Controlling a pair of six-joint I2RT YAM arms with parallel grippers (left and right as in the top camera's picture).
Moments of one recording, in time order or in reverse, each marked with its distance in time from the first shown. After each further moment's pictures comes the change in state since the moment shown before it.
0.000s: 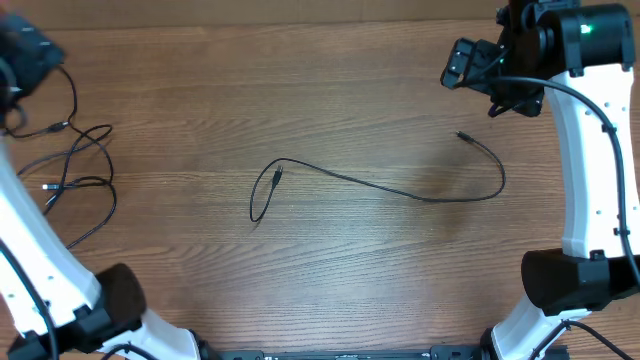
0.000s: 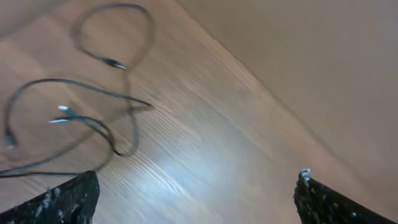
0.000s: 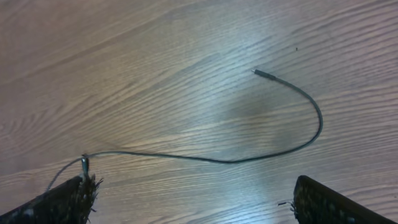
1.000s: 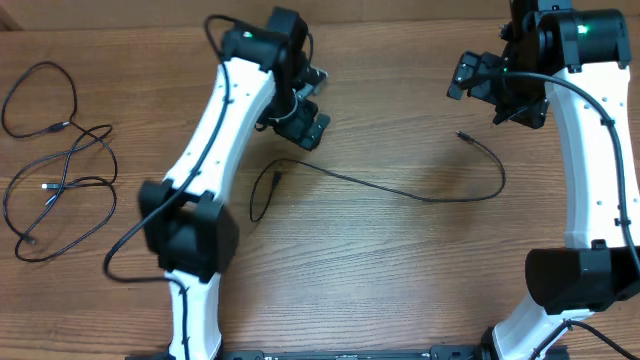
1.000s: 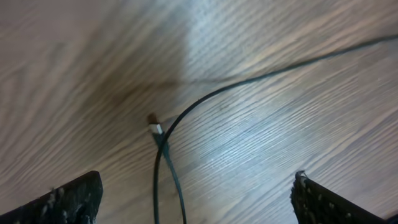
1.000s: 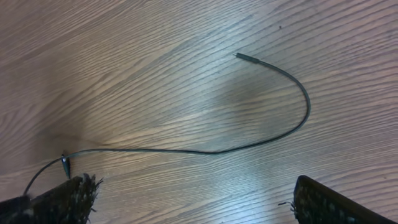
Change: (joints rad) left arm -0.741 0.357 -0.367 0.062 0.037 0.619; right arm -0.042 0.000 -0.080 -0.003 0.000 0.000
